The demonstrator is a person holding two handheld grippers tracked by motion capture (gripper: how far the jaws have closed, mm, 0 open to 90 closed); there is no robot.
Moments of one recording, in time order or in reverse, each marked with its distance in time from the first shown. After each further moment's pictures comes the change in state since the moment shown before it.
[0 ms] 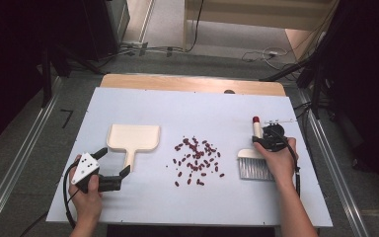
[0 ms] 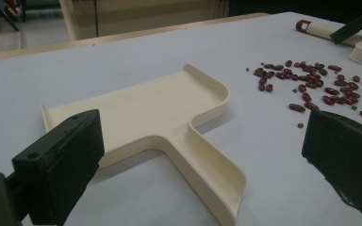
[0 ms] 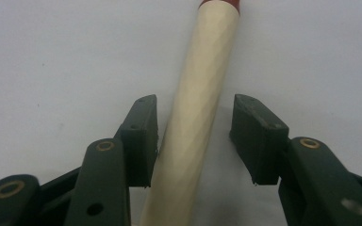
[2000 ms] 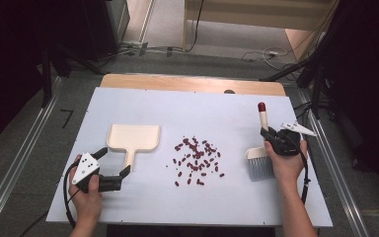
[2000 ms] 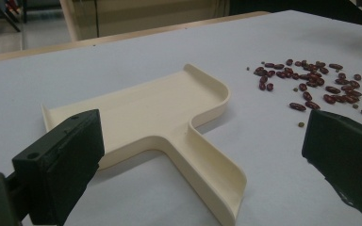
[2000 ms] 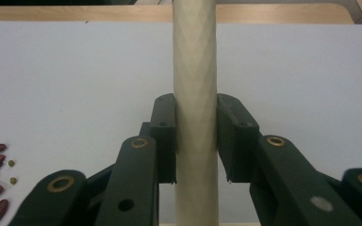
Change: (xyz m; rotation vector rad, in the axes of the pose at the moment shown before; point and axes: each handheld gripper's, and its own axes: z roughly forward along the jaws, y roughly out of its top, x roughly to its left) left arm -0.001 0.001 0.000 0.003 0.004 0.011; right arm -0.011 -0.018 -0.045 -0.368 0.117 0.053
